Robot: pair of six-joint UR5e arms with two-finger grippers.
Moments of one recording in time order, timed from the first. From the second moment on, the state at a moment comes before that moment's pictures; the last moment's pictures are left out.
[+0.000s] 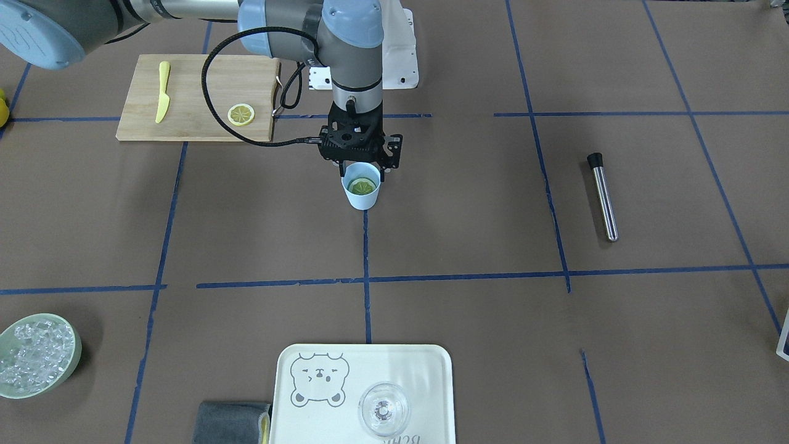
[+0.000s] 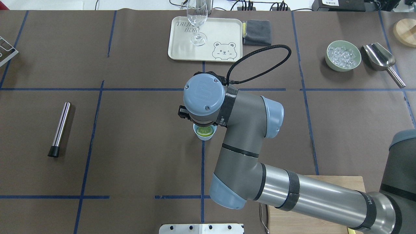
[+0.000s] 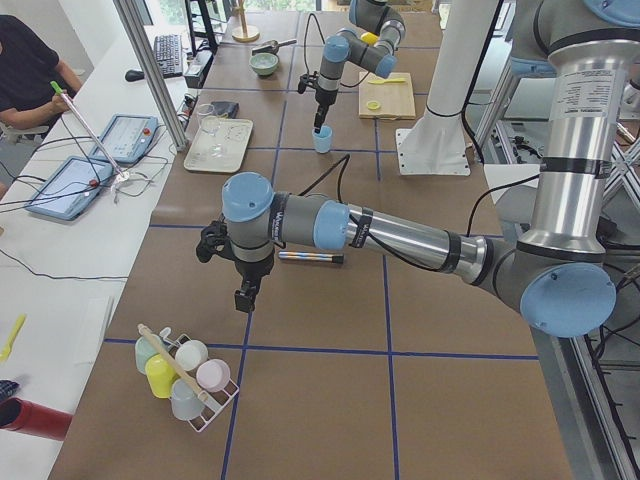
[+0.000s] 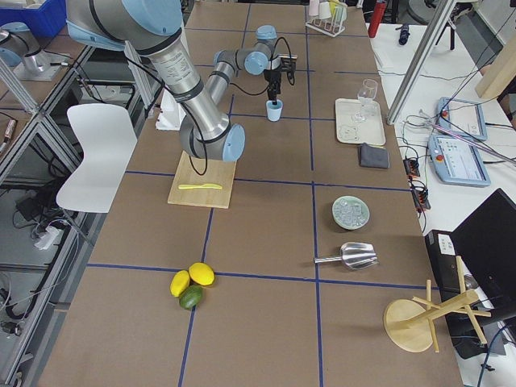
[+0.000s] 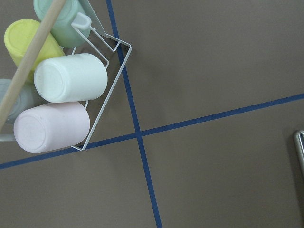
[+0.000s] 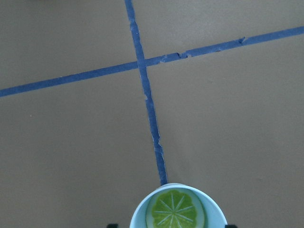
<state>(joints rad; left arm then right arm) -1.58 -1.64 -1.76 -1.46 -2.35 0.14 0.44 -0.74 1.64 -1.68 1.70 1.47</state>
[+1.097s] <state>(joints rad) -1.37 -1.70 -1.87 -1.47 -2.34 -0.20 0.70 -1.00 1.94 -1.67 1.96 1.17</state>
